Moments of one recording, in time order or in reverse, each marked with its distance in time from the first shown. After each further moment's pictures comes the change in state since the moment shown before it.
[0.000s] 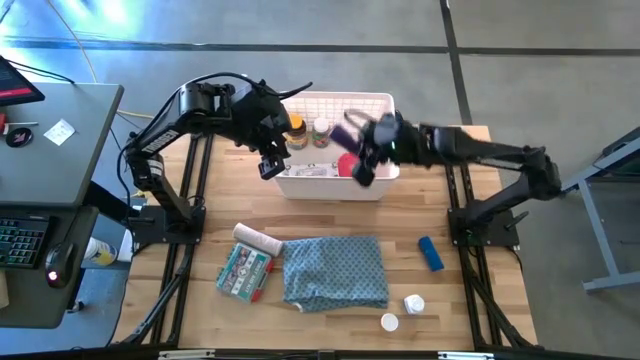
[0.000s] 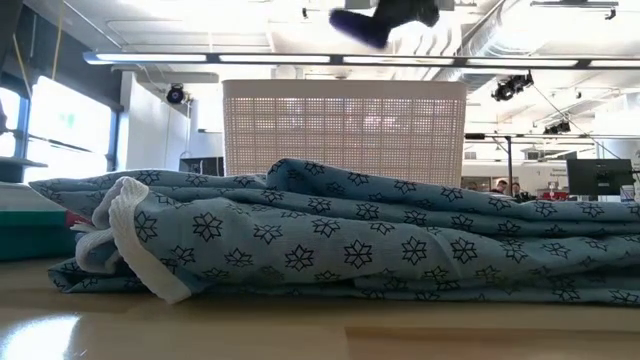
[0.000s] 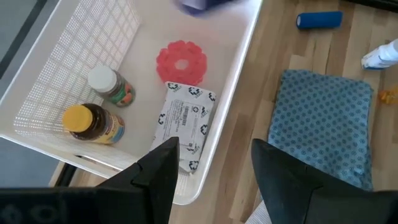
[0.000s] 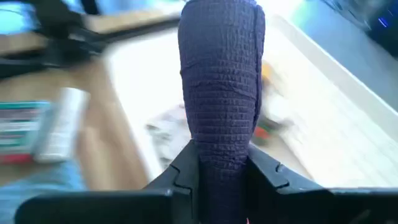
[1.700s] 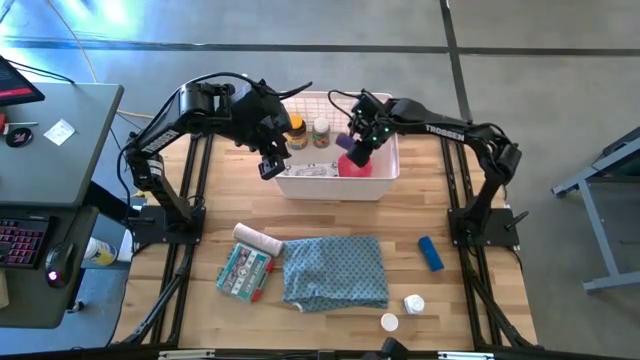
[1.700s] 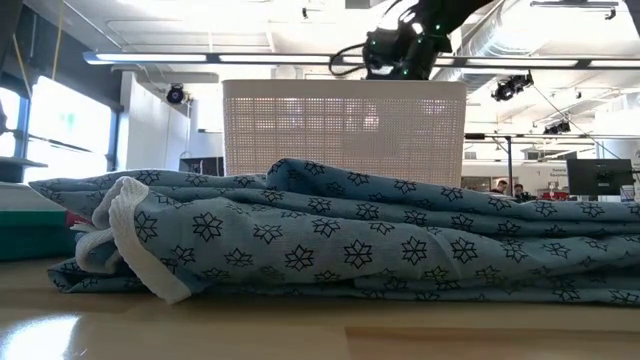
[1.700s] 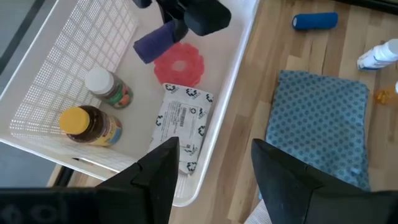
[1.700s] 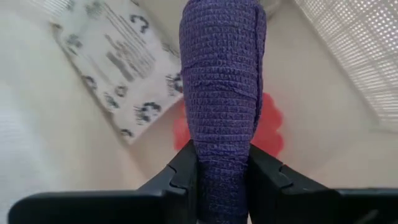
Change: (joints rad) left arm 0.000 0.000 0.000 0.005 0.010 0.003; right arm -0.403 0.340 0.014 -0.169 -0.432 -0.096
